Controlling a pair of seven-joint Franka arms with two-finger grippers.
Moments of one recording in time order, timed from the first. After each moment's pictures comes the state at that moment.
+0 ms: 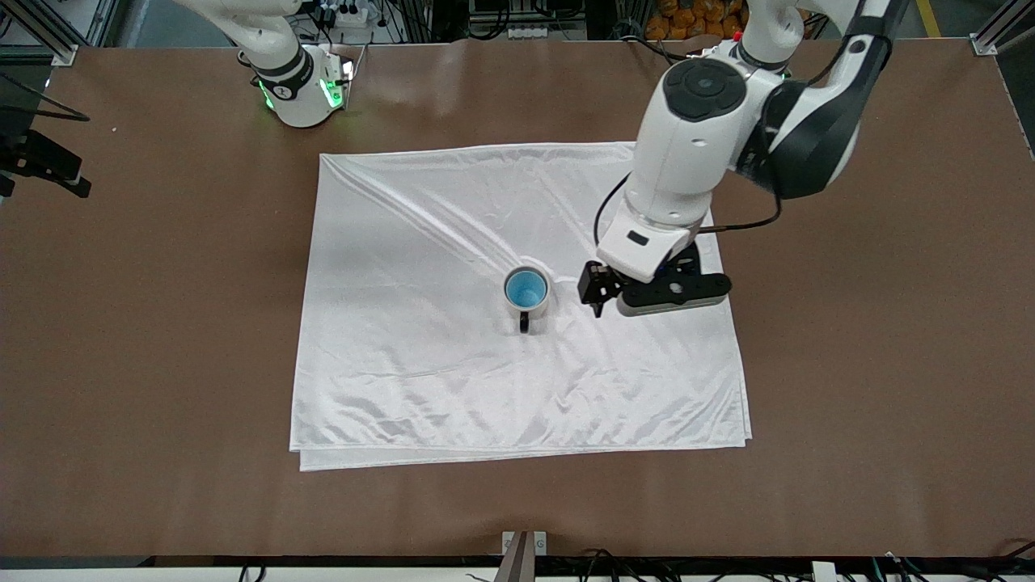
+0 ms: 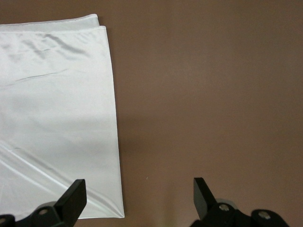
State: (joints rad) left arm -0.33 0.37 -0.29 -1.41 0.25 2.00 -0.79; right arm -0.13 -0.05 0.05 -1.53 -0.01 1.49 -0.06
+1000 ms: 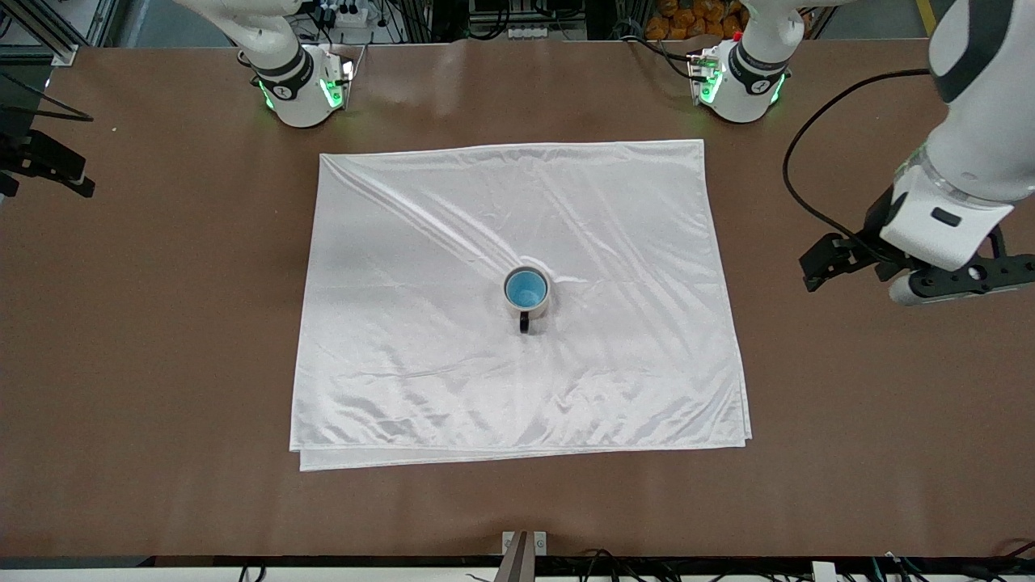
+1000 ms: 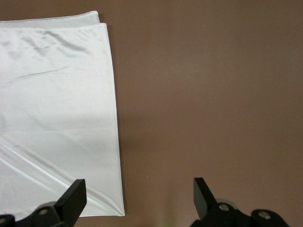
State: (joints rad) left arm 0.05 0.19 -0.29 -1.41 0.07 1.71 -0.36; right arm -0.12 -0.05 0.05 -1.54 -0.01 1.48 -0.06
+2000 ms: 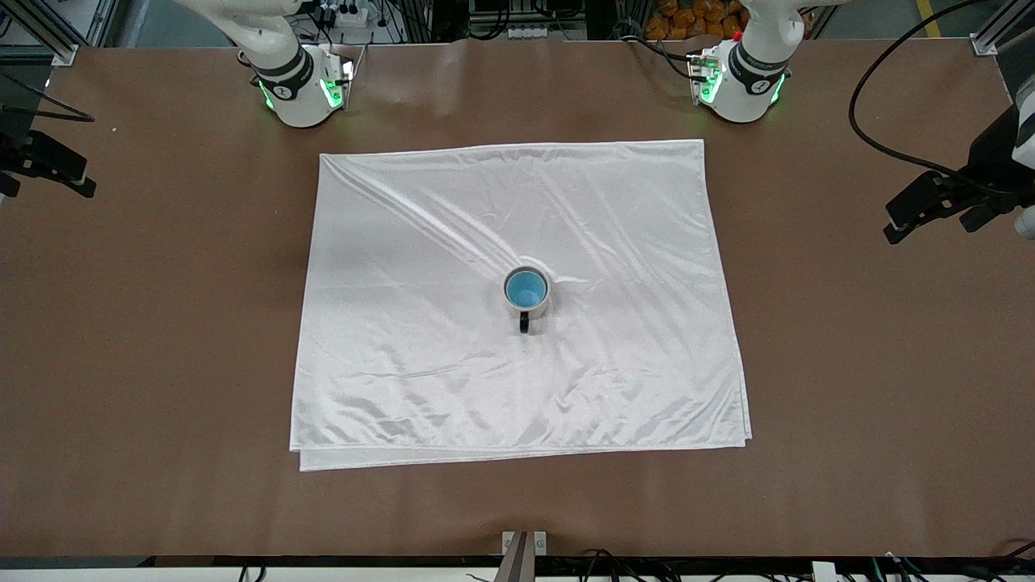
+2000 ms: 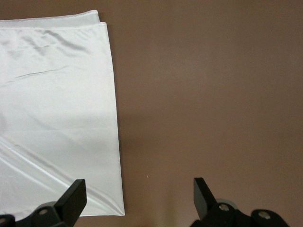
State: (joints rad) left arm 0.05 0.06 -0.17 -1.42 0.03 1.61 -0.26; right arm -0.12 -0.05 0.05 -1.54 -0.01 1.48 -0.06
